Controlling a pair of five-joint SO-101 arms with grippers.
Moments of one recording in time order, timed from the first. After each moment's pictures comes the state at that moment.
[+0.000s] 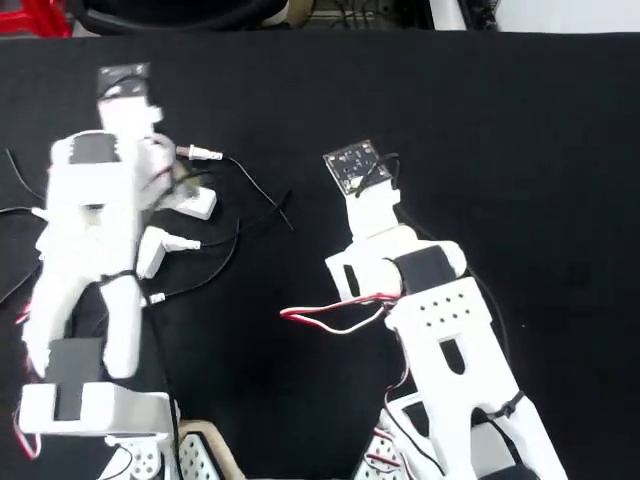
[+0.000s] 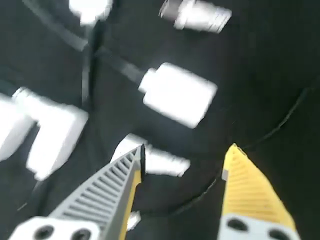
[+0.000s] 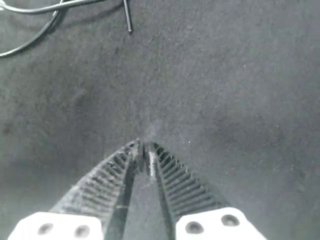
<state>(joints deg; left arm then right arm) -7.0 -3.2 7.2 69.2 6.5 -18.5 -39.4 45.5 69.1 4.2</state>
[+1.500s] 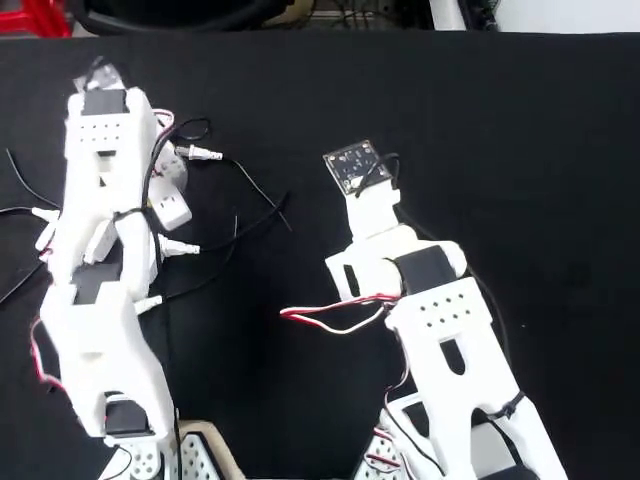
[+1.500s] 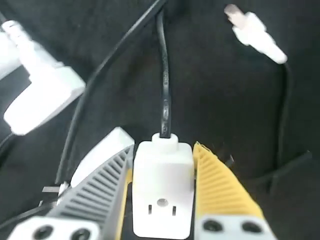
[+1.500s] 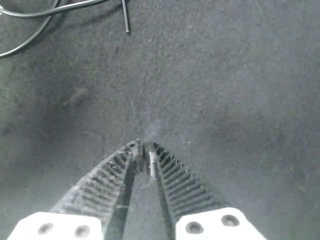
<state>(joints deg) -9.1 22.5 -26.8 92.5 26.8 -18.5 -39.4 45.5 69.1 4.2</state>
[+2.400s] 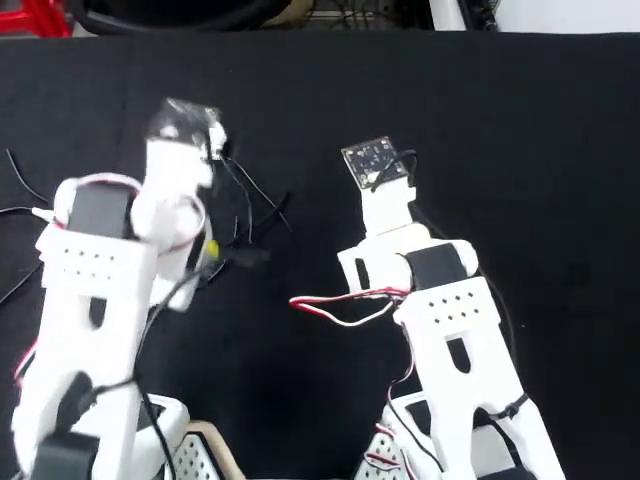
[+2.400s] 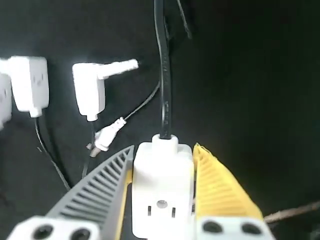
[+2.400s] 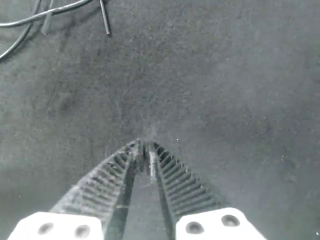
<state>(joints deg) 4.5 -32.3 14.7 100.4 -16.4 -14.8 -39.4 45.5 69.1 4.2</state>
